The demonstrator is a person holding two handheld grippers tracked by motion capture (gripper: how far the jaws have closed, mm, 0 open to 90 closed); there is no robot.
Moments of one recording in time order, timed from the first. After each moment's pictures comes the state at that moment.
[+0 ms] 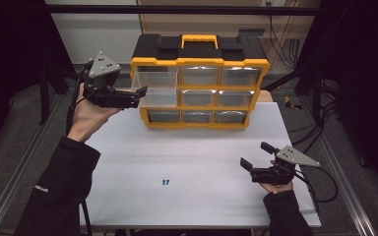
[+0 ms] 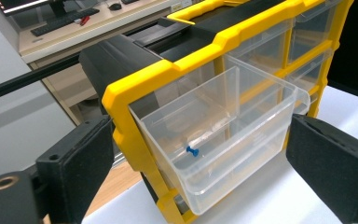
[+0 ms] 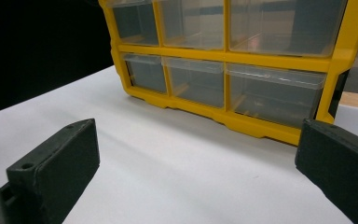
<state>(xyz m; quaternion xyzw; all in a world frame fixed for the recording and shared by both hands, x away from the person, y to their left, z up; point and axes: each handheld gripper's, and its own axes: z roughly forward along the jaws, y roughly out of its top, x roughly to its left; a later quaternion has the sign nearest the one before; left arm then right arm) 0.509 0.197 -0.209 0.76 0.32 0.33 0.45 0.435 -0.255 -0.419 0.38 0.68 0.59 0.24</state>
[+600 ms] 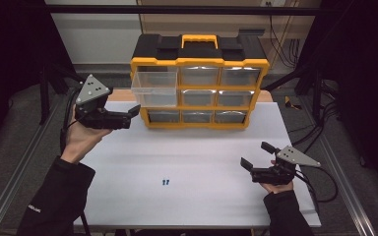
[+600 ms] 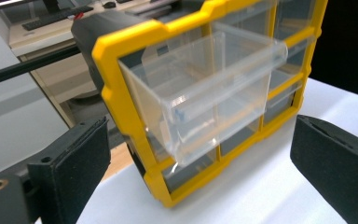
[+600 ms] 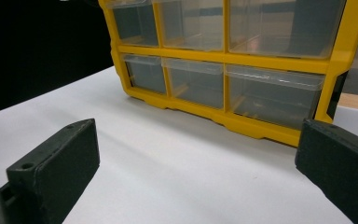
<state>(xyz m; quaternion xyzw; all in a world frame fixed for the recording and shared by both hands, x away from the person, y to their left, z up) 0.480 0.219 -0.246 0.76 0.32 0.32 0.46 0.434 -0.256 -0.418 0.38 0.68 0.59 0.24</state>
